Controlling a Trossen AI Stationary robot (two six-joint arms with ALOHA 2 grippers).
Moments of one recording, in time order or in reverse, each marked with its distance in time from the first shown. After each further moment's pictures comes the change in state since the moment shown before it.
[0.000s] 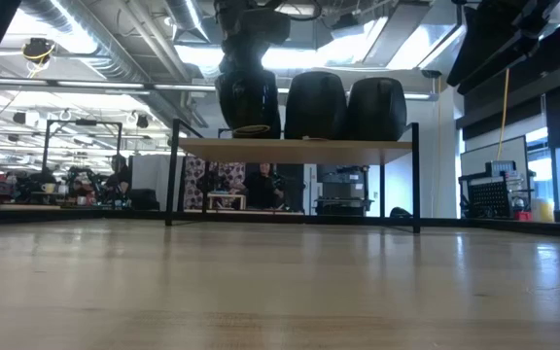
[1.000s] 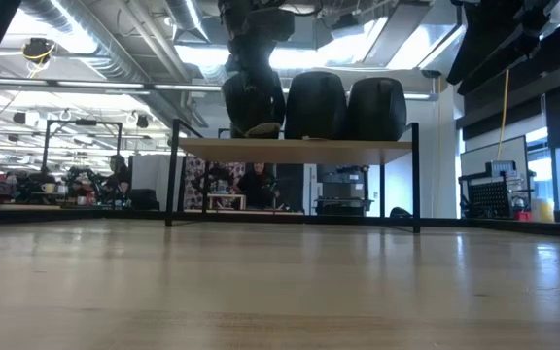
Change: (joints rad) left arm 0.000 0.000 0.000 0.065 -0.009 0.006; right arm 0.000 0.000 0.000 0.029 -0.037 0.008
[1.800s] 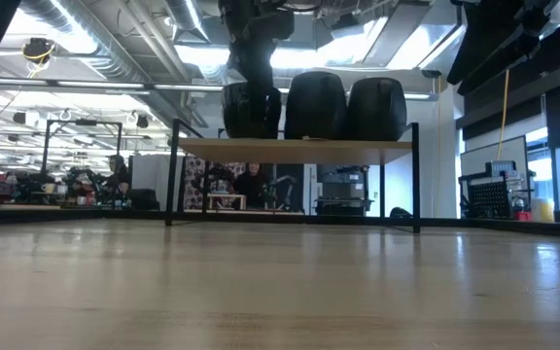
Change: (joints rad) left arm 0.003 -0.002 0.000 0.022 -0.073 0.047; right arm 0.000 0.000 0.000 0.000 0.000 -0.001
